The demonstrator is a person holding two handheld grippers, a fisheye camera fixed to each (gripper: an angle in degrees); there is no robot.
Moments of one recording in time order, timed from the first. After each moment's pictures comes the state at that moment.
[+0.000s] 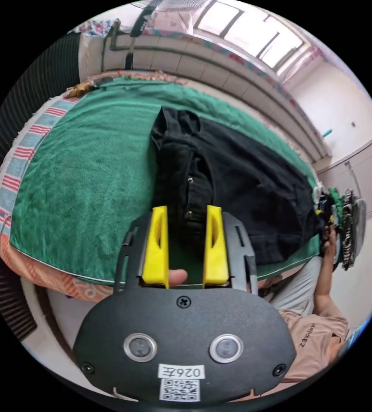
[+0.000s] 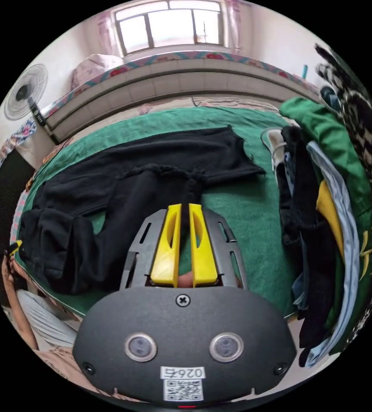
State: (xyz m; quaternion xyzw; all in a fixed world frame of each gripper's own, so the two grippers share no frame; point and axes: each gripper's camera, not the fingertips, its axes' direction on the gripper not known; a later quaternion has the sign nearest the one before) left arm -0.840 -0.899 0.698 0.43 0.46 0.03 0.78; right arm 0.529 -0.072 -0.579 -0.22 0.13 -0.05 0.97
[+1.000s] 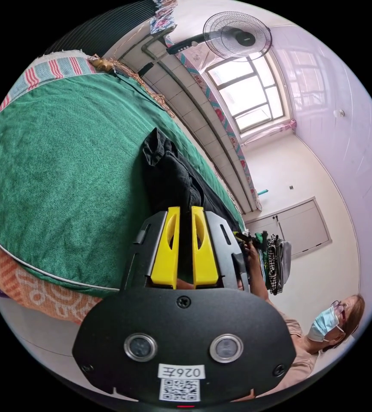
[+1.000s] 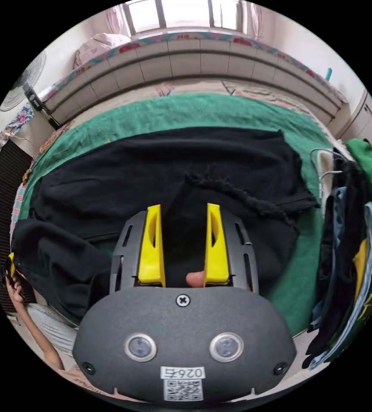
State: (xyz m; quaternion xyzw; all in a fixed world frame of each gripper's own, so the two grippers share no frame) left arm -0.800 -0.919 0.824 0.45 0.70 0.00 0.55; right arm 0.356 0.015 -0.379 -0.28 0.12 -0.06 0.95
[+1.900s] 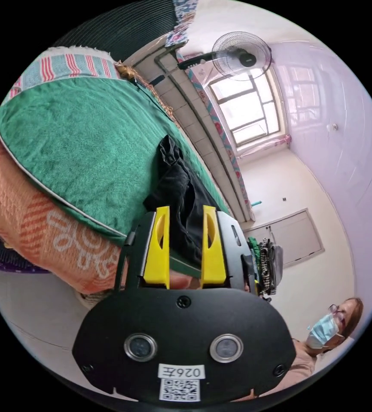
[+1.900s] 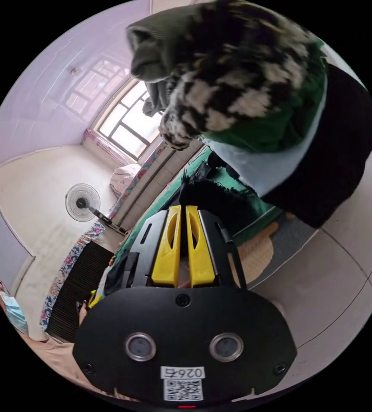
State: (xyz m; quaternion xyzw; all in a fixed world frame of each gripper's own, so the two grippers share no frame) left arm -0.746 -0.862 0.909 0.46 0.73 -0.04 0.52; right arm 0.573 0.528 -0.604 0.06 -0.08 0.22 0.97
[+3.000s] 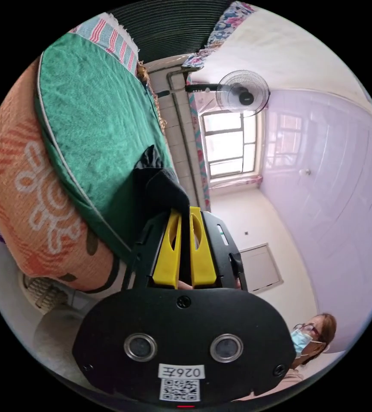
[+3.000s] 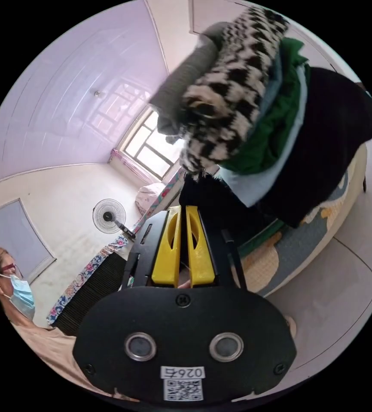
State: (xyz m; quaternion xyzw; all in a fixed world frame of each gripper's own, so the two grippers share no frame) left arm -0.709 -0.894 0.935 0.44 0.82 -0.09 0.35; right arm 0.606 0.664 -0.545 0.15 -0.16 0.21 0.95
